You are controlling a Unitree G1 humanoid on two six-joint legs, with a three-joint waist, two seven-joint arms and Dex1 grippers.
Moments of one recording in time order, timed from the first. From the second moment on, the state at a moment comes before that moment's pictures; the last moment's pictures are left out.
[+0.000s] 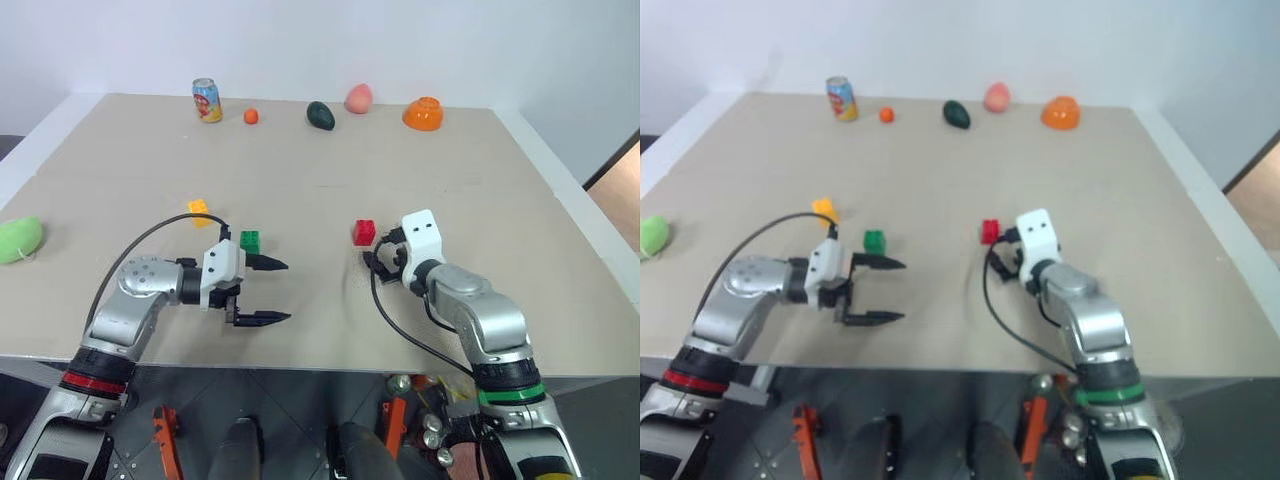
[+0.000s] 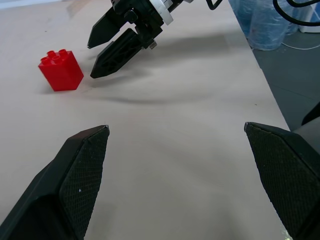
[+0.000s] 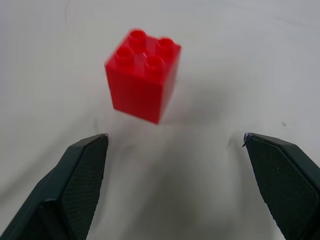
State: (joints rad) left arm -0.47 0.60 -0.15 0.09 -0.35 0.03 -1.27; right arm -0.53 -0.33 0.05 -0.09 0.17 0.83 0.23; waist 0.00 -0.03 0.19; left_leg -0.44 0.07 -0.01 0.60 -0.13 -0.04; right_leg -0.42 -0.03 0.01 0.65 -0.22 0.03
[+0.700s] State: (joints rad) left arm -0.46 0.56 -0.15 0.09 -0.32 0.02 -1.25; right arm -0.65 -0.24 0.07 0.18 0.10 0.69 0.24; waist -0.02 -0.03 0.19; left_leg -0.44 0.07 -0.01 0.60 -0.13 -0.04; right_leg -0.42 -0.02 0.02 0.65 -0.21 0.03
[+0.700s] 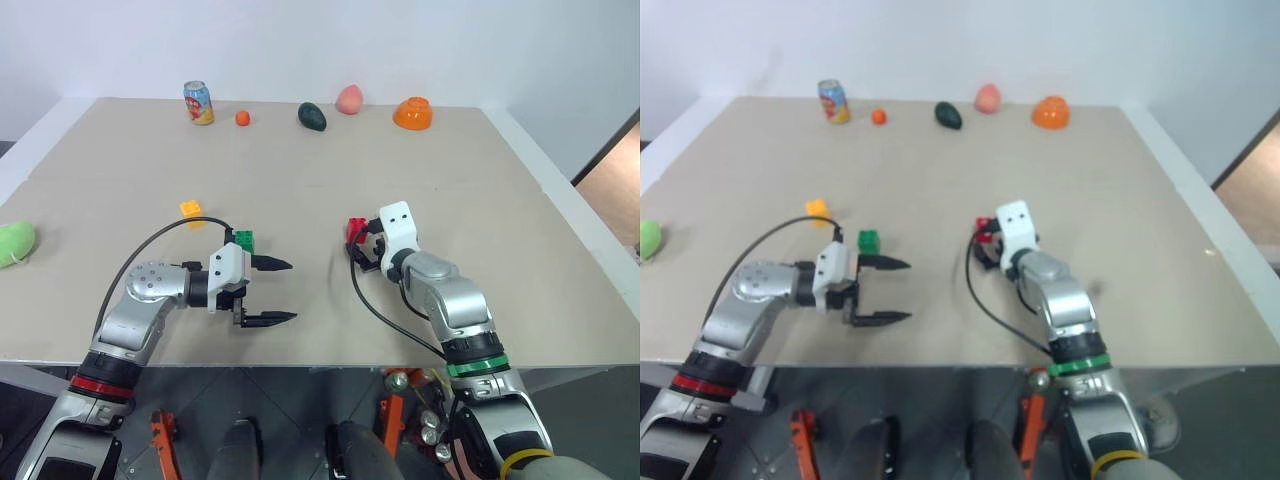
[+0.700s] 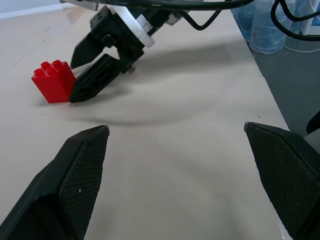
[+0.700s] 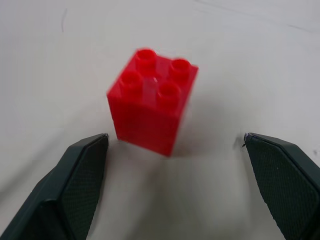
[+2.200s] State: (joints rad) left arm -0.51 0.60 0.00 0.28 -0.44 -0.08 -1.41; right arm -0.50 -0.64 0.13 -0.10 0.28 0.46 1.04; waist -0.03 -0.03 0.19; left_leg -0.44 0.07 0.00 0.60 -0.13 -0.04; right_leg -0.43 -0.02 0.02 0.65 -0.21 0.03
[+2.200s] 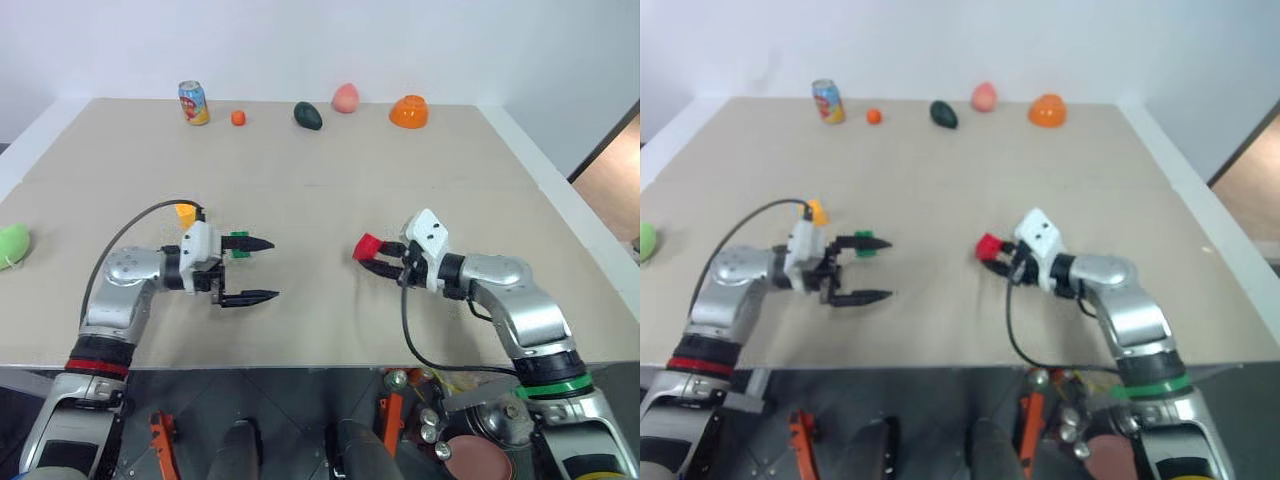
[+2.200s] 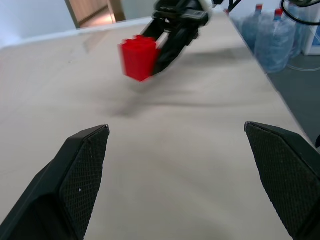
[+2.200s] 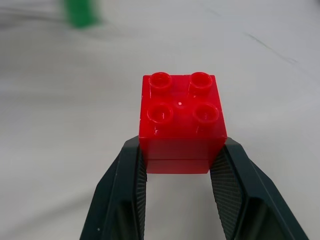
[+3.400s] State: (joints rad) left arm -0.06 0.75 0.27 -0.10 -0.58 0.03 -1.29; right arm -0.73 -0.53 0.28 0.52 0.11 -0.06 1.40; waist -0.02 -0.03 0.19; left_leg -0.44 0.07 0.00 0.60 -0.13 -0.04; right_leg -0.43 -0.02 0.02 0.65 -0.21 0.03
